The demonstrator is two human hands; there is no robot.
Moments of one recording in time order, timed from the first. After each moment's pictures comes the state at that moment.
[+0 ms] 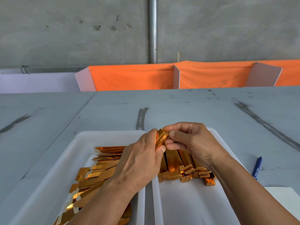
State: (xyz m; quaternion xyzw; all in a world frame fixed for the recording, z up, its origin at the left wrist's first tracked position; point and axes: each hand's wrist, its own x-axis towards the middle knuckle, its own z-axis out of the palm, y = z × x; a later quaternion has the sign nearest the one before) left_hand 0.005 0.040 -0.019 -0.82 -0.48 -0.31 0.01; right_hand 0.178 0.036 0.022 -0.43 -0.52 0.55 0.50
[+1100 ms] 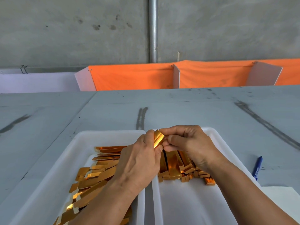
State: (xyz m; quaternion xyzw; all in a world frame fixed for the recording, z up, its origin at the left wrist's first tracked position) left_hand 0.010 0.039 -0.022 -0.79 -0.53 -0.29 0.06; right_hand 0.172 0.035 0.014 -0.46 -0.57 0.49 0.47
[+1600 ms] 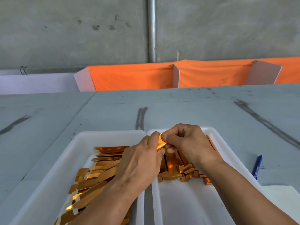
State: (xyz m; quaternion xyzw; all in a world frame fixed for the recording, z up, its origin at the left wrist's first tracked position) left_hand 0.012 0.038 -0.018 -0.81 -0.51 -0.28 0.05; right_hand 0.167 0.040 0.009 -0.53 -0.55 0.43 0.48
